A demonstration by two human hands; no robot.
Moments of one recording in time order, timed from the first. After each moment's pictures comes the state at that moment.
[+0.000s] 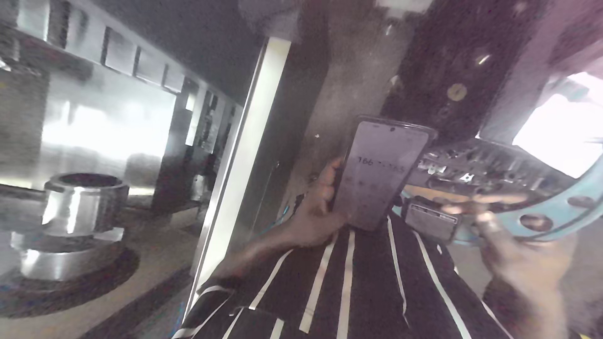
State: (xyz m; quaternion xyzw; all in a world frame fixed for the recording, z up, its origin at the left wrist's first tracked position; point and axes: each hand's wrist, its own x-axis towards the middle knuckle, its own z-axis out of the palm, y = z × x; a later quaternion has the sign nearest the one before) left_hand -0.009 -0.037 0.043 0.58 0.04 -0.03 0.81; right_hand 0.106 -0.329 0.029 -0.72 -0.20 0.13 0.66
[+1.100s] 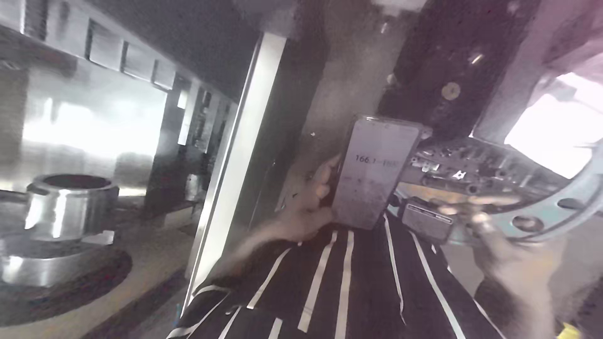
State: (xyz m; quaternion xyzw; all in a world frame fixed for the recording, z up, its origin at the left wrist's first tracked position) left_hand -0.009 -0.013 0.048 0.60 0.03 -0.11 0.79; right_hand 0.102 -0.328 0.027 -0.71 -0.19 0.12 0.67
